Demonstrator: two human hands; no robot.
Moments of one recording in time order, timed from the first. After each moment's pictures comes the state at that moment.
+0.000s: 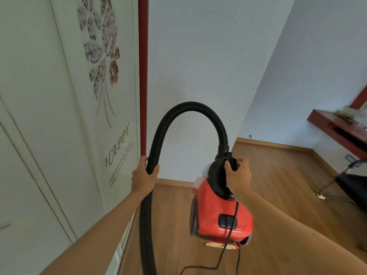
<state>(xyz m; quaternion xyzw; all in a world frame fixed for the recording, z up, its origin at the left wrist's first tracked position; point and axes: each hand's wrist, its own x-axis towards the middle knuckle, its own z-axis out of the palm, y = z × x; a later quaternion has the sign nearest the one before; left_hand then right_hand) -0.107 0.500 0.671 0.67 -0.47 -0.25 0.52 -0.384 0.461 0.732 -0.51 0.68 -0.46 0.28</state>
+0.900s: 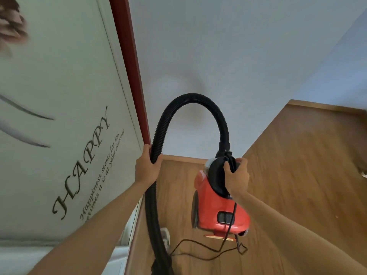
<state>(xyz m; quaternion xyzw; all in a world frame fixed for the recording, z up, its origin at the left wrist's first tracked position) -0.050 0.198 0.545 0.74 -0.46 -0.25 0.42 -0.317 0.163 0.562 -0.48 0.73 -0.33 0.34</state>
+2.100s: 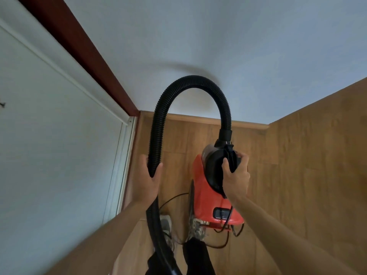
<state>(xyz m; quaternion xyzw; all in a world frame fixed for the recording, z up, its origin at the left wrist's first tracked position) -0.070 0.056 0.198 0.77 -0.43 -0.32 0.34 -0.295 -0.014 0.223 -0.44 0.77 -0.24 0.41</state>
